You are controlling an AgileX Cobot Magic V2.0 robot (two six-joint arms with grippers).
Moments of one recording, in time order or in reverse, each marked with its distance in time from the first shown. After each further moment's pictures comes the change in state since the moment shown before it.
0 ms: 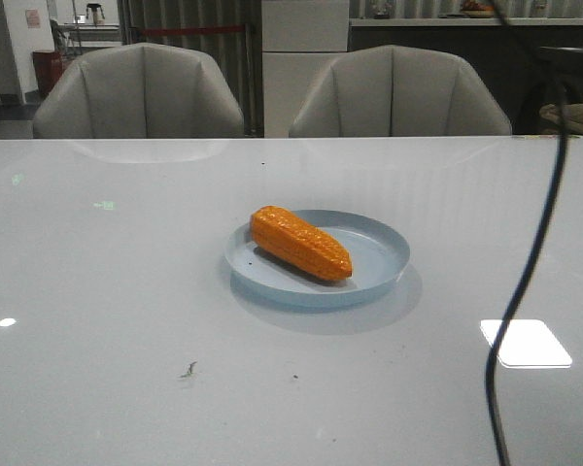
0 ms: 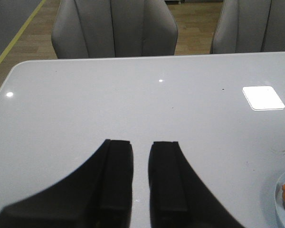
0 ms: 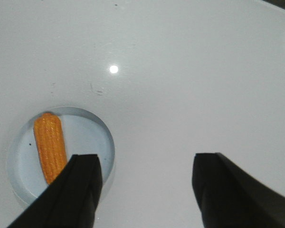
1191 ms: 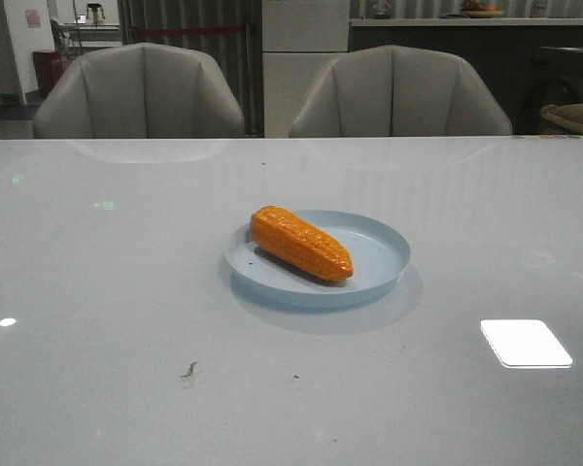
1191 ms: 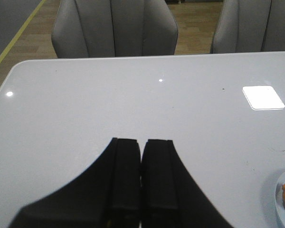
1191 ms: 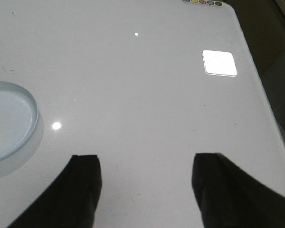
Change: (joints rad) left arm 0.000 0.000 0.000 0.000 0.002 0.000; right arm -0.335 -0.933 1.033 0.001 -0.363 0.020
